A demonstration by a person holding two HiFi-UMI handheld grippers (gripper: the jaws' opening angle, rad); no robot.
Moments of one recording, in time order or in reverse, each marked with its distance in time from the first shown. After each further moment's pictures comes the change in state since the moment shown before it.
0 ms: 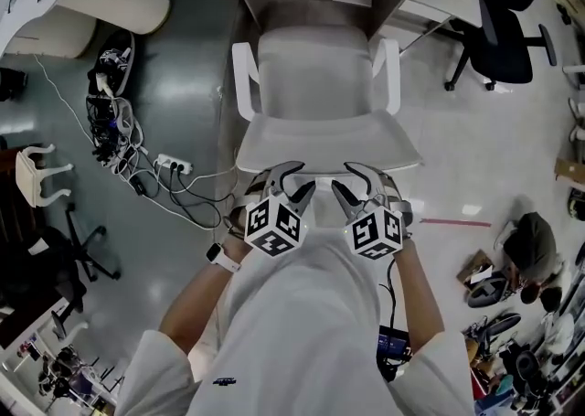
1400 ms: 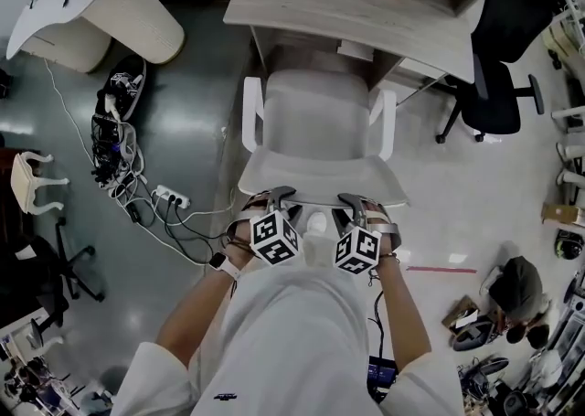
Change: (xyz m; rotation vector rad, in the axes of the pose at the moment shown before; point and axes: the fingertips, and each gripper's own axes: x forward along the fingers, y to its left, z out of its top) left arm 0.025 0.053 -0.033 0.090 0.119 0.068; right arm 0.054 -0.019 -0.023 -0.237 0.200 -0.033
